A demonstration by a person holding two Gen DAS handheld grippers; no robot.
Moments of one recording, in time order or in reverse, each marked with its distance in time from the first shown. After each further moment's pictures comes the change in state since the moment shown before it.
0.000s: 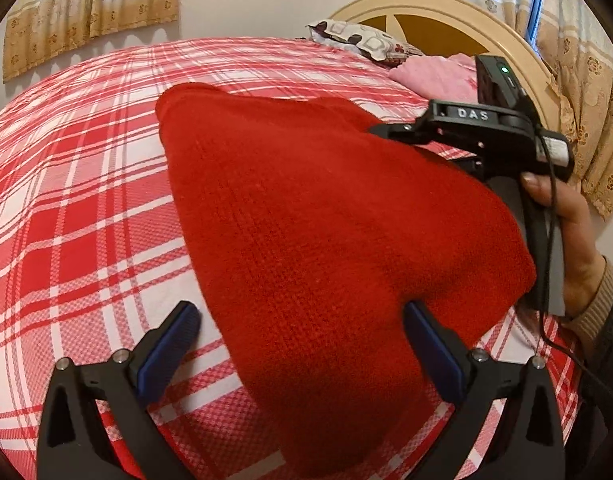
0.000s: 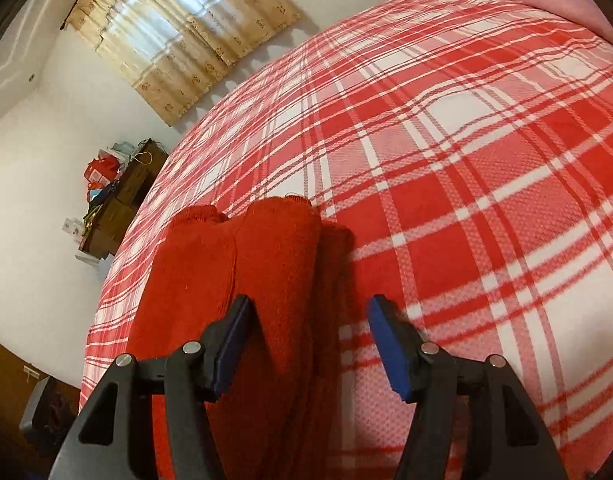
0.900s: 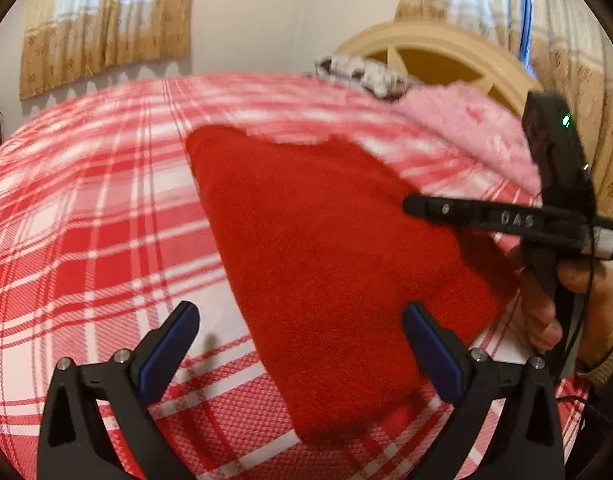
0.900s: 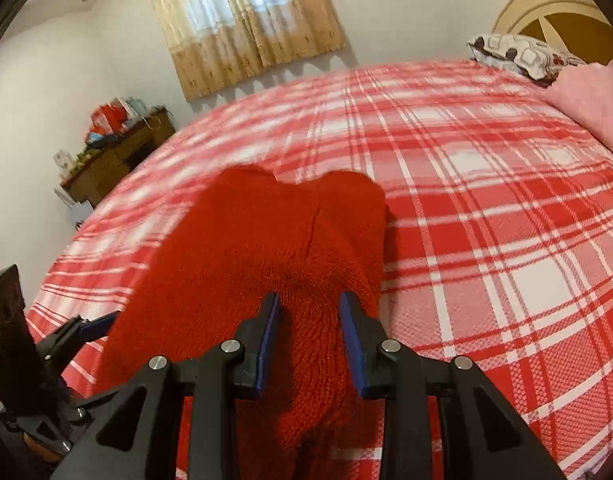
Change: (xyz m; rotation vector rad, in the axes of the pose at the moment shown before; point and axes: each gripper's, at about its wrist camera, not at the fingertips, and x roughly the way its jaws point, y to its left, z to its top) left arm -0.035 0.005 -0.015 -0.005 -0.177 0.023; right arm -0.063 0.063 -0.072 -0.289 -0.136 -0.130
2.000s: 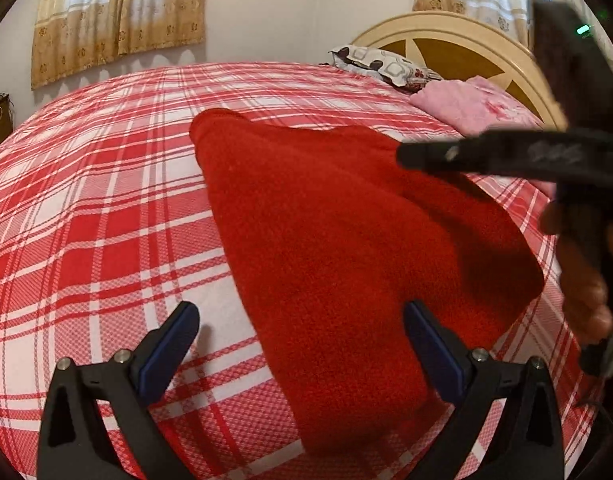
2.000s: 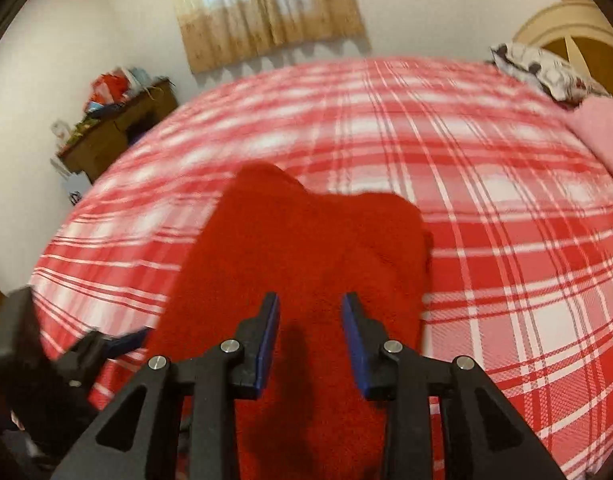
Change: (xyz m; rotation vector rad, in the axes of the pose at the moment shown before) left arm 0.017 0.002 0.001 -0.019 0.074 0.071; right arm 0.031 0.034 0.023 -0.074 0.137 -0.053
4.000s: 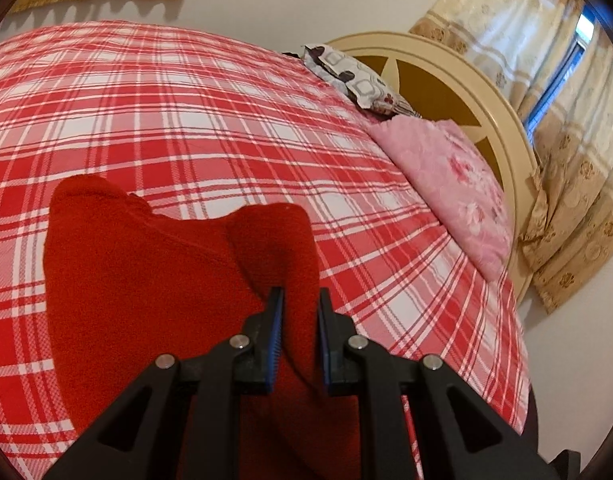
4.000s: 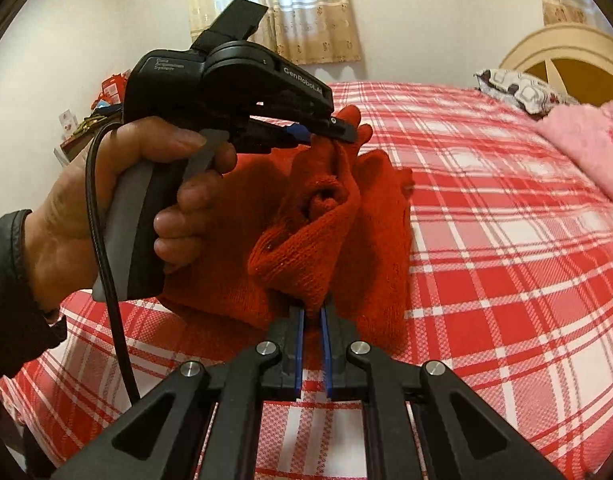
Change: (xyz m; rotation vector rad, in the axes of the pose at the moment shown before) left arm 0.061 -0.018 0.119 -0.195 0.086 -0.314; right arm -0.065 0.041 -0.112 -0.056 -0.118 -0.043
